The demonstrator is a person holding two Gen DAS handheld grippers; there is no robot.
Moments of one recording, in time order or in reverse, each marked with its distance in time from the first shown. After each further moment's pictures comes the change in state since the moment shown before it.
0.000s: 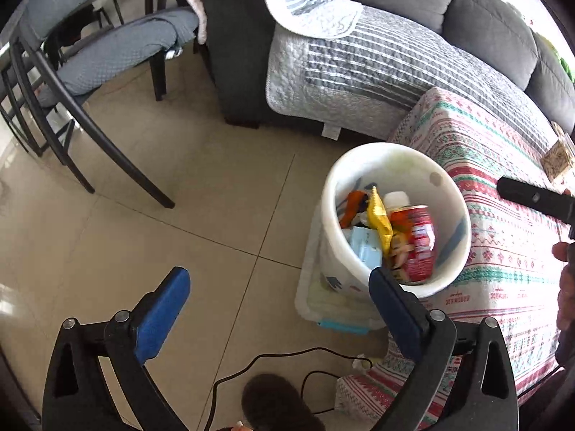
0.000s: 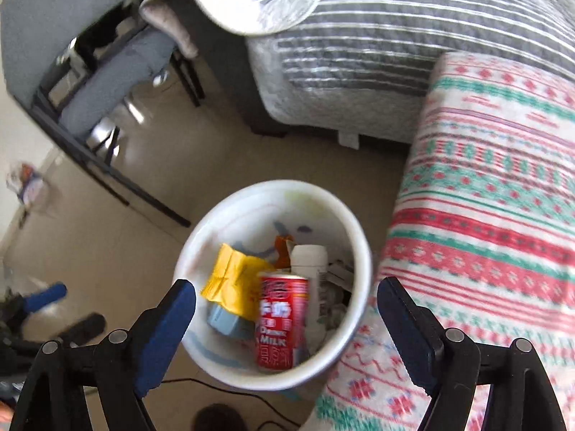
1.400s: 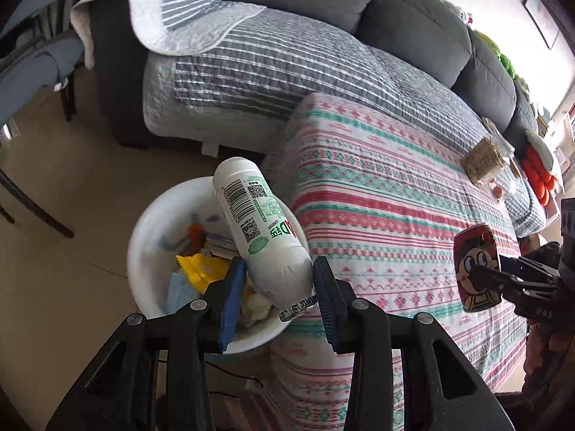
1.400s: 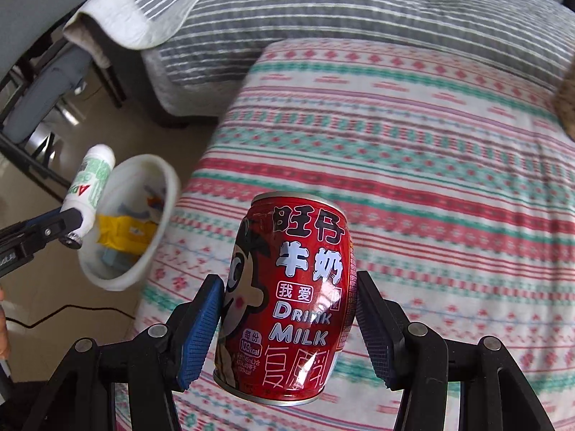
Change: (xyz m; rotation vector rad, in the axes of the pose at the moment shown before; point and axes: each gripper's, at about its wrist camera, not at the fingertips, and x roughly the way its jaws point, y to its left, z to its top) left arm 0.000 -0.133 0.045 0.058 -0.012 -0.305; right arm -0.109 -0.108 -0.043 0.040 0.042 -0.218
